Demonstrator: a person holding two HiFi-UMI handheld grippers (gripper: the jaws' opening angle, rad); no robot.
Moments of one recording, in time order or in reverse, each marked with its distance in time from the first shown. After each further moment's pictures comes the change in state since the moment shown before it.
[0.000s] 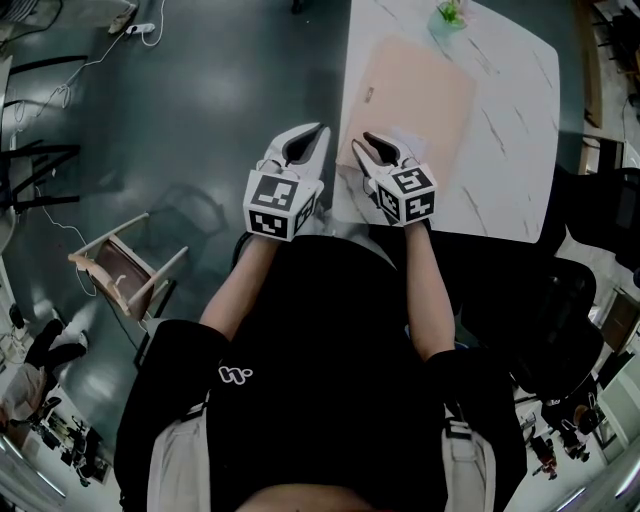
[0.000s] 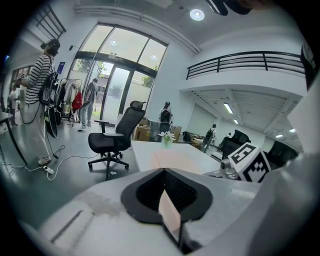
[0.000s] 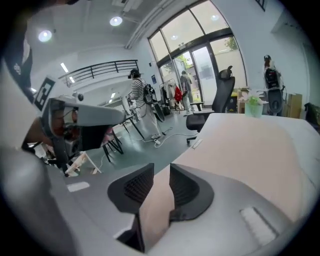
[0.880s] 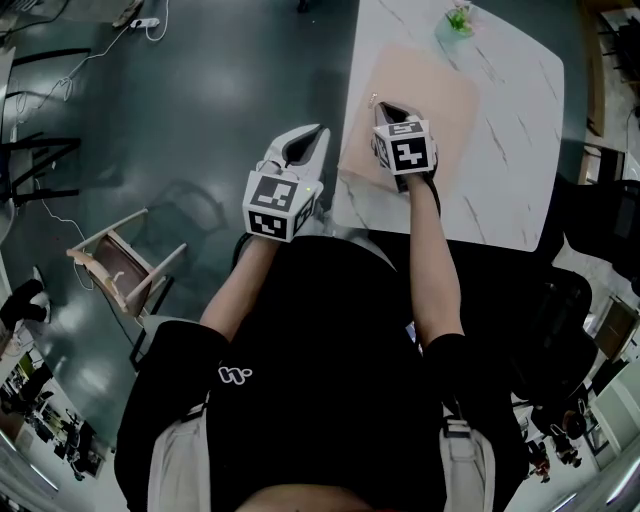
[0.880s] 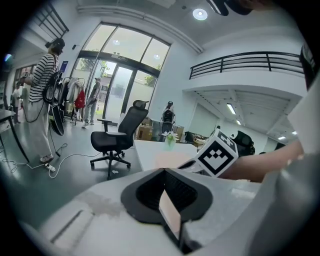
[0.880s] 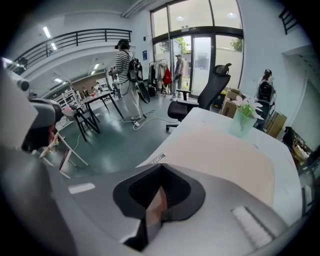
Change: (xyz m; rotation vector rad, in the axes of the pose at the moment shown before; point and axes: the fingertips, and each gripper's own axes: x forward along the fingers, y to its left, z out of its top) left arm 0.002 0.013 0.002 -0.025 0.005 0.020; right arm 0.040 -0.085 0.029 -0.089 0.248 -0.272
